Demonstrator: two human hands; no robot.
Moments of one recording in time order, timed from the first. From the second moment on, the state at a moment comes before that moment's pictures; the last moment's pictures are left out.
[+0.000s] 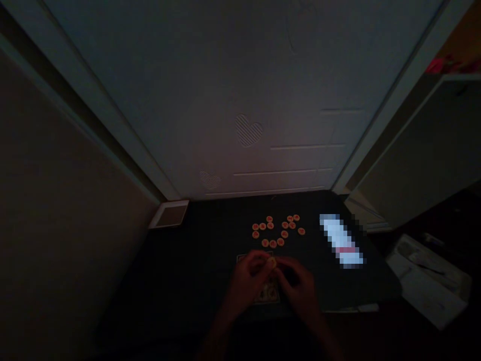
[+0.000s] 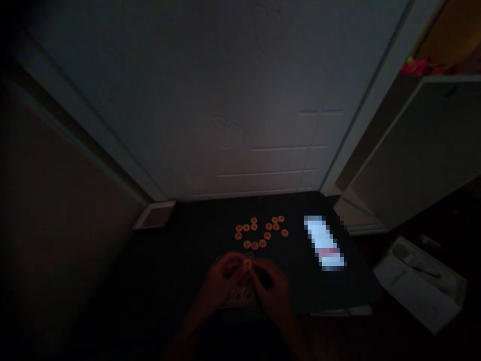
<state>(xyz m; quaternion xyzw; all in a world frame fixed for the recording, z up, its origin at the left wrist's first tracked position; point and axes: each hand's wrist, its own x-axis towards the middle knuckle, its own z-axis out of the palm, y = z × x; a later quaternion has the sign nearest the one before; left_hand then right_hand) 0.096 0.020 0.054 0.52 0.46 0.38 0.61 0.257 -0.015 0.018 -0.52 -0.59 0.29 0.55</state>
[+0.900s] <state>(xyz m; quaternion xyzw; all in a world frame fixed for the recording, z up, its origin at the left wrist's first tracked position) 0.088 0.018 0.059 0.57 0.43 0.37 0.60 0.258 -0.014 0.017 -0.53 -0.57 0.36 0.51</state>
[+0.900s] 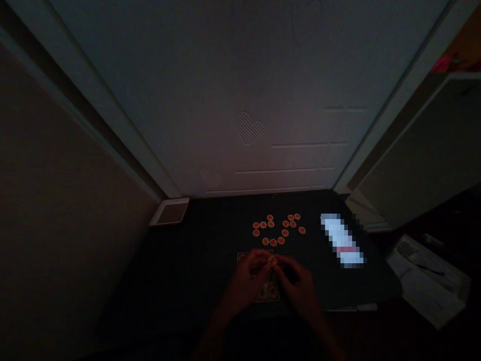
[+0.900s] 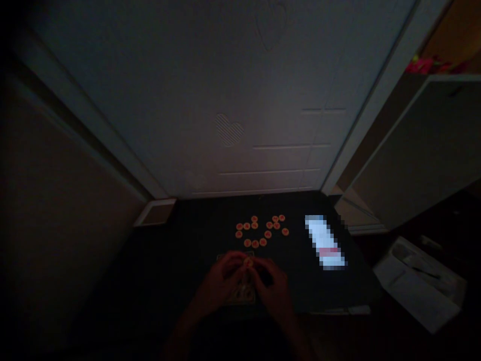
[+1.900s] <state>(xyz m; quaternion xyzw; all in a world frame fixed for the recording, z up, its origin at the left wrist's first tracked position) 0.087 0.017 0.058 0.58 0.43 0.36 0.60 0.258 -0.013 0.018 -0.53 -0.57 0.35 0.51</state>
